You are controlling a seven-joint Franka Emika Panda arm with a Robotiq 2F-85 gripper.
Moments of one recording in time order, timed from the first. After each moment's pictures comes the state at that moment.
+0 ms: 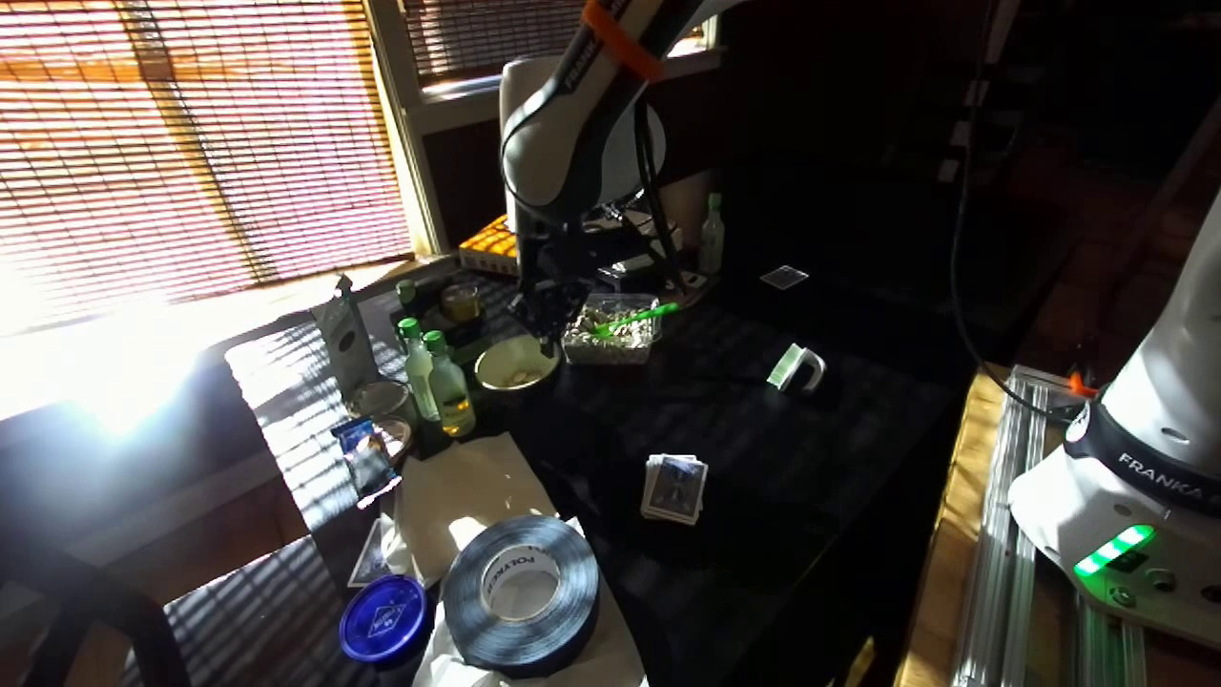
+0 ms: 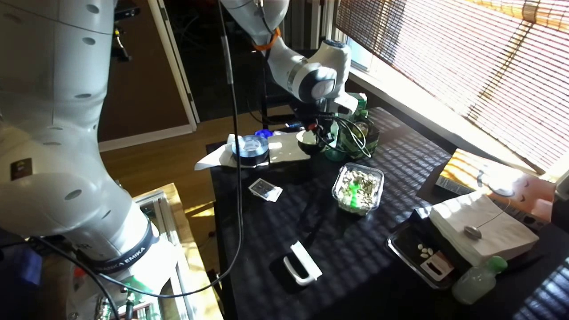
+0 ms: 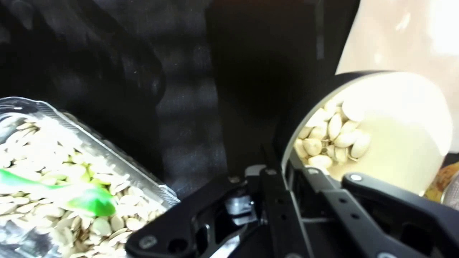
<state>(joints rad) 0.10 0.50 0.05 -2.01 0.10 2.54 0.26</state>
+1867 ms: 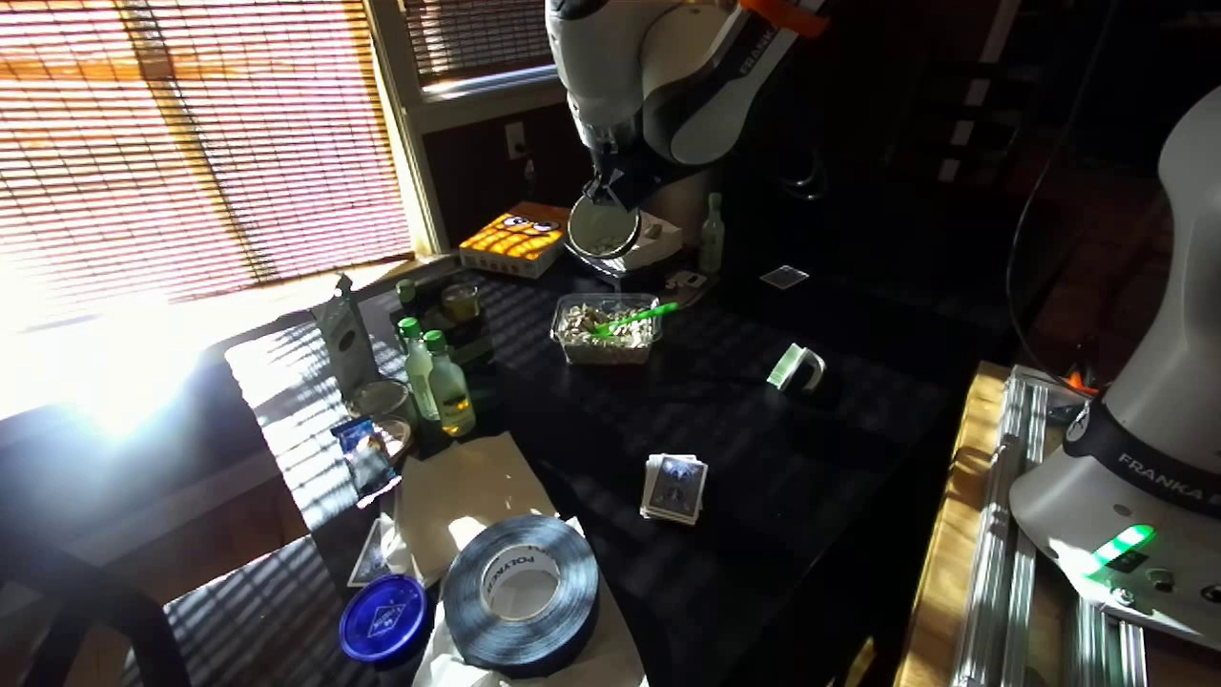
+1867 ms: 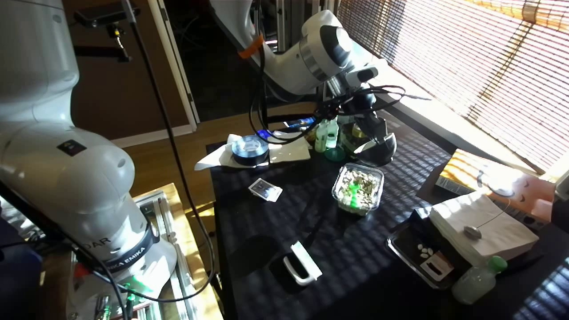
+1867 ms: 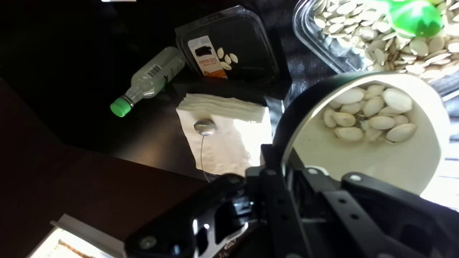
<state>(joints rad) 0.60 0.30 -0.67 -2.14 -0.83 2.54 1.01</state>
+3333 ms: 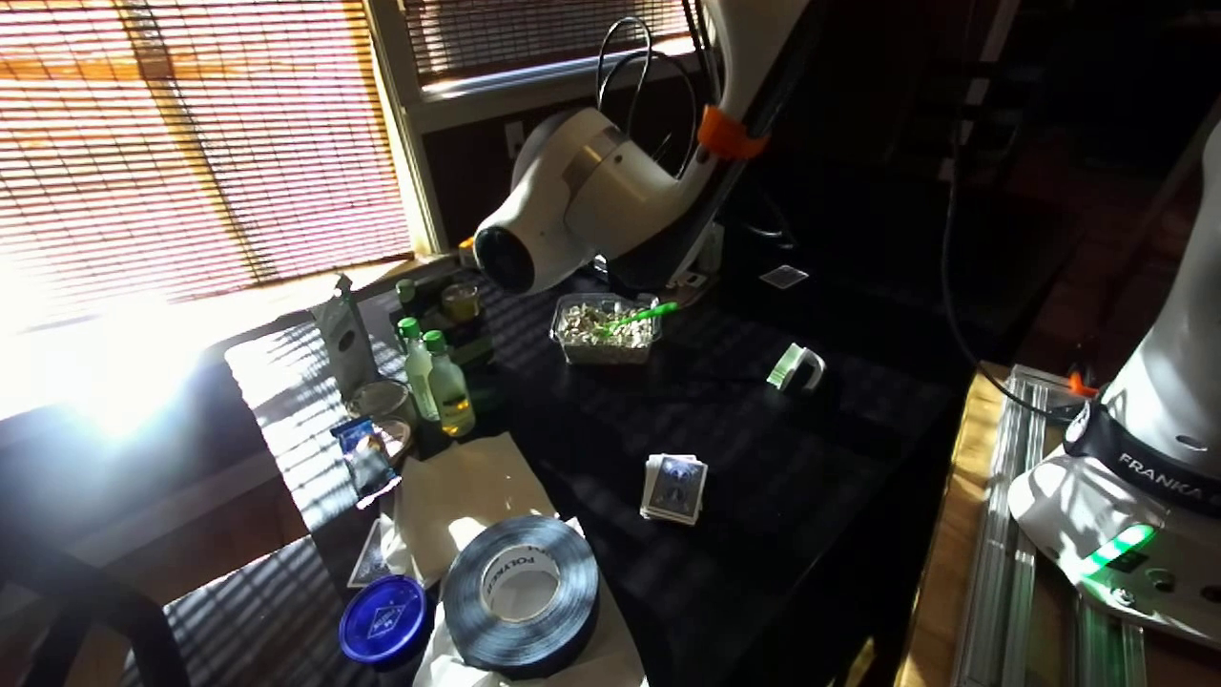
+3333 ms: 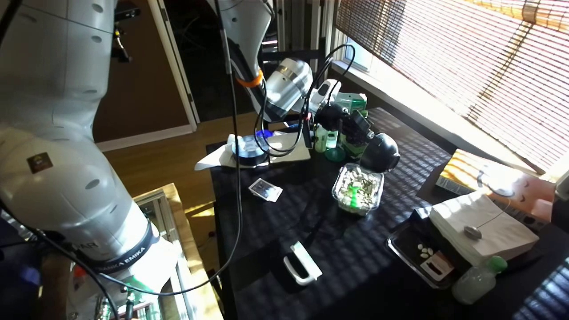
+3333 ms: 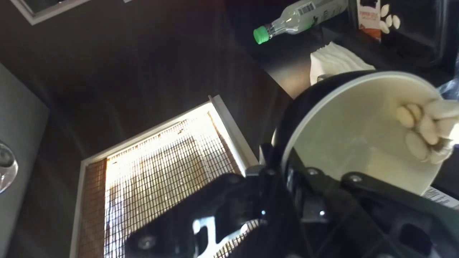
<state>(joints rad) 0.26 0.52 -0.01 -2.00 -1.49 1.70 1.39</state>
